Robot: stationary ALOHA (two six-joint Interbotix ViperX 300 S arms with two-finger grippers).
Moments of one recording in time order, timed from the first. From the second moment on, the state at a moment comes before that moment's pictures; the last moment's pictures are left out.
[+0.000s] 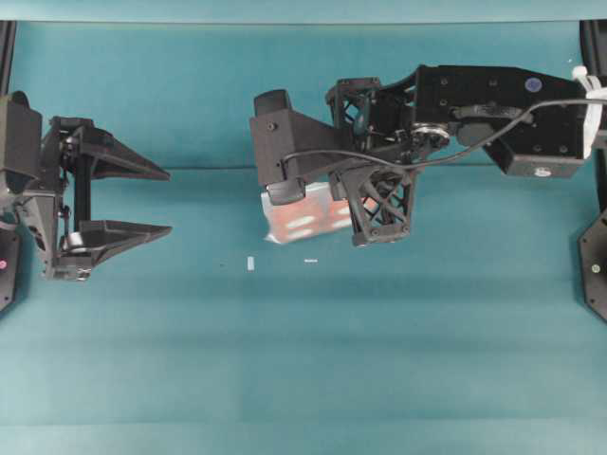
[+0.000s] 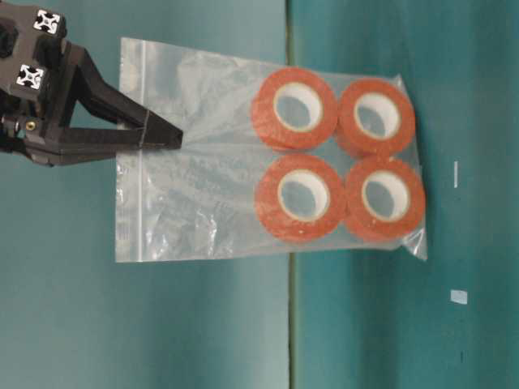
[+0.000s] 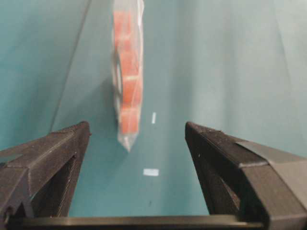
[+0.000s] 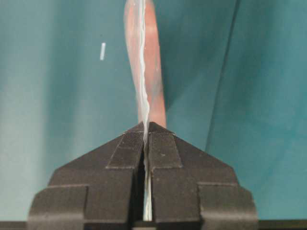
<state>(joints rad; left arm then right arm) 0.08 -0.71 1.04 0.01 -0.04 -0.05 -0.11 0.04 0.07 -0.01 1.12 -0.29</state>
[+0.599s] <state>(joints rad) 0.08 -0.70 1.04 0.01 -0.03 -0.06 -0.09 0.04 0.07 0.00 1.14 -0.19</state>
